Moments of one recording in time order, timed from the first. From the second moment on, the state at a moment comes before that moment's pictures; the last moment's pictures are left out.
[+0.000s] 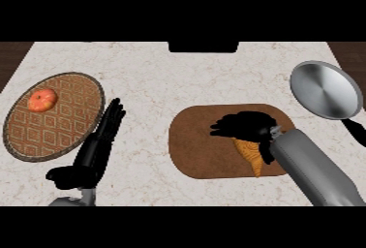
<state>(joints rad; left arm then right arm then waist) -0.03 0.16 -0.24 -1.60 0.10 0.13 -0.10 -0.59 -0.35 0.53 -1.01 1.11 0.43 -0.61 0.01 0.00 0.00</state>
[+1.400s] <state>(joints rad) -0.03 0.13 -0.16 -1.57 0.08 0.10 -0.11 -0.57 -0.24 0.13 -0.93 1.11 0.10 -0.40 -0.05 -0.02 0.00</state>
